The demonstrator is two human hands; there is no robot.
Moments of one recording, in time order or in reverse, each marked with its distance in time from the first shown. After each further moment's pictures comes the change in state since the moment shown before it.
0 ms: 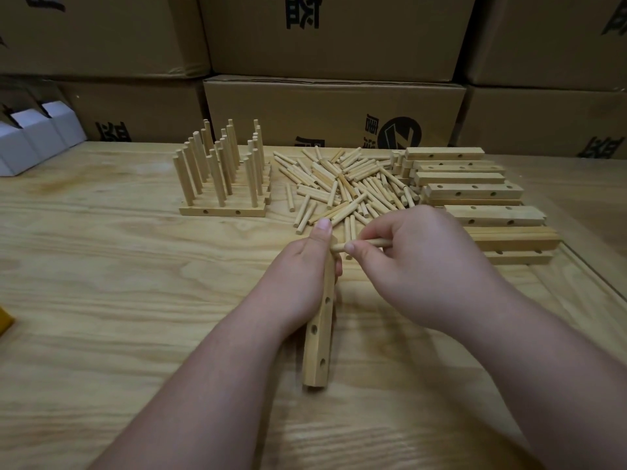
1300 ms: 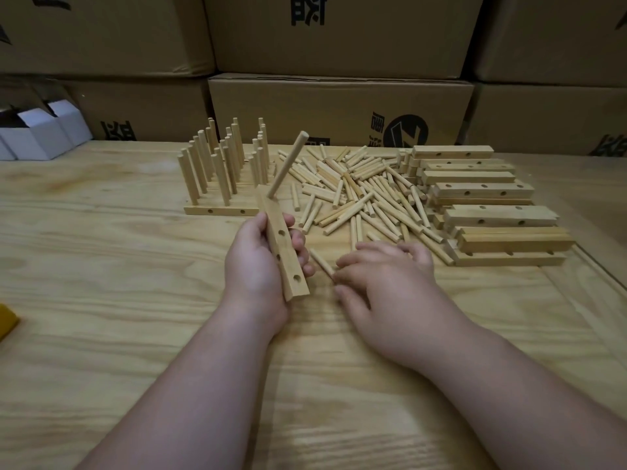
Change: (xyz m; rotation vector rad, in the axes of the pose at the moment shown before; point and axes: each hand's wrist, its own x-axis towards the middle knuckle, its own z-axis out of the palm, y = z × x) left_hand 0.009 0.004 -0.017 -1.030 0.163 -0.117; right_hand -0.015 0.012 0.049 -0.164 -0.142 -0.175
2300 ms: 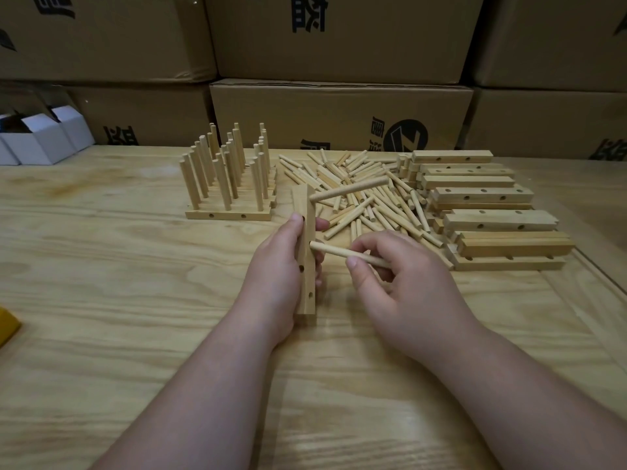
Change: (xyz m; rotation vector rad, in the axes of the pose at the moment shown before) left_hand -0.005 -0.008 0.004 0.409 -0.083 0.078; right_hand 0.001 0.008 -0.003 0.365 0.339 -0.014
